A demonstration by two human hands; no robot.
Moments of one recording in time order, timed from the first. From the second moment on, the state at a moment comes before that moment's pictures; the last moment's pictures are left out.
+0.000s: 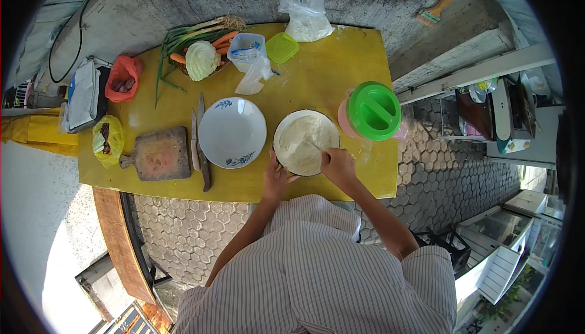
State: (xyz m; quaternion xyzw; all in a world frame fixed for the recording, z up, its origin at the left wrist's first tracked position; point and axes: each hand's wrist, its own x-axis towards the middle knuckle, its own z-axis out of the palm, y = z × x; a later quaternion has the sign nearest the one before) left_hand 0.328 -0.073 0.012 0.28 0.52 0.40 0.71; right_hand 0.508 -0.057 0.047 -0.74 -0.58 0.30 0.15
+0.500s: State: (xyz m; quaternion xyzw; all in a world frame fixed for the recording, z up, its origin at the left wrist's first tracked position) left_hand 0.327 -0.076 0.015 0.27 0.50 0.41 0.71; right_hand 0.520 -0.053 0.032 -0.73 -0.57 0.30 0.21
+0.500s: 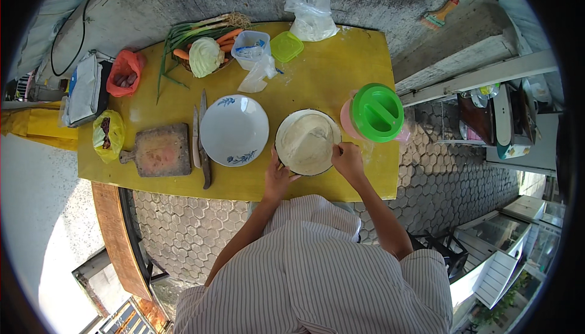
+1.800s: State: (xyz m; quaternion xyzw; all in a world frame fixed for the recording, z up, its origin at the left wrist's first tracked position) left_hand 0.331 -0.074 0.013 0.29 0.52 0.42 0.69; right_hand 0.519 -0.075 0.032 -0.68 -0.64 0.31 0.18
